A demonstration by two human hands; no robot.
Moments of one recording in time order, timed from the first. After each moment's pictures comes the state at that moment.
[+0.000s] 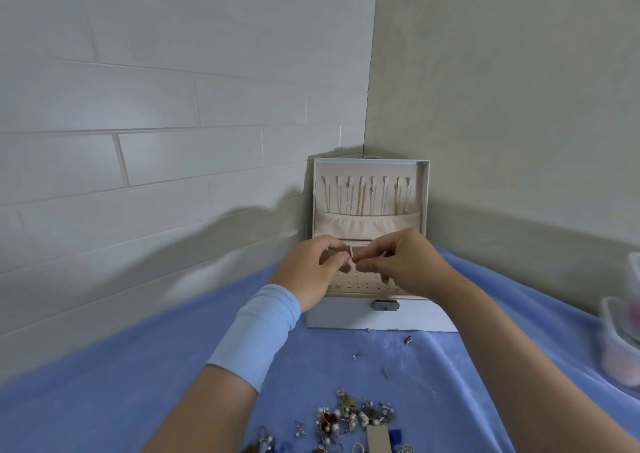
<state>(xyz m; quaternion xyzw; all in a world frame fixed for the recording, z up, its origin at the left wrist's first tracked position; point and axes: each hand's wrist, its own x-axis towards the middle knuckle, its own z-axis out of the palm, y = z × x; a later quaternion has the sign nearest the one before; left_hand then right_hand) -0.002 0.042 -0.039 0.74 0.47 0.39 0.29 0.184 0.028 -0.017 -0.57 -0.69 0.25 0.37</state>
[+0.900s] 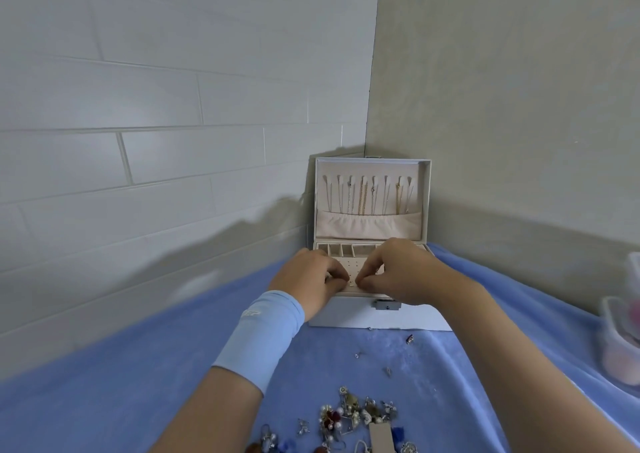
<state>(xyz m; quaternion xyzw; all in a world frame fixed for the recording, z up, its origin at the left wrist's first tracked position) -0.005 0.052 -0.055 0.82 0.49 0.26 0.11 0.176 0.023 -0.015 -0.61 -0.77 0.09 0.16</state>
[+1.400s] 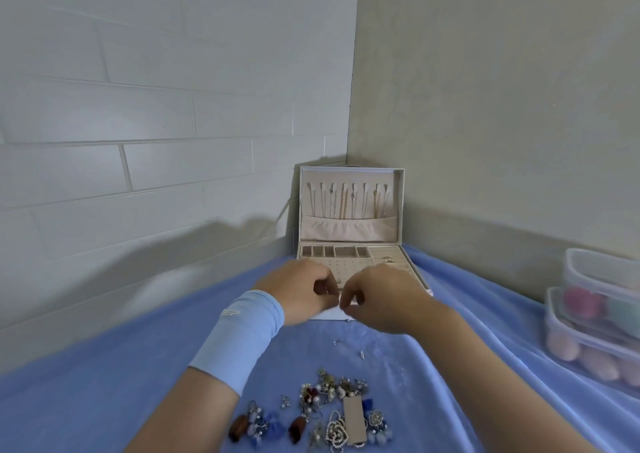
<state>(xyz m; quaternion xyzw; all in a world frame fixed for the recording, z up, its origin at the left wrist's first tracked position) -0.007 0.006 -0.033 0.84 0.48 0.18 0.15 0.173 -0.025 -0.031 -0.59 -0.80 0.00 0.11</state>
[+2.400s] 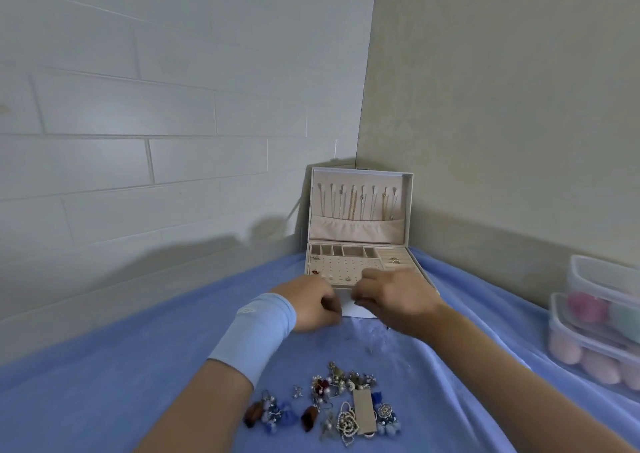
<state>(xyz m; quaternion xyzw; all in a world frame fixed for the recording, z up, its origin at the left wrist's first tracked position) -0.012 0.006 -0.048 0.85 0.49 0.08 0.19 0.194 -0.006 -0.061 -0.40 -0.87 -0.22 0.20</state>
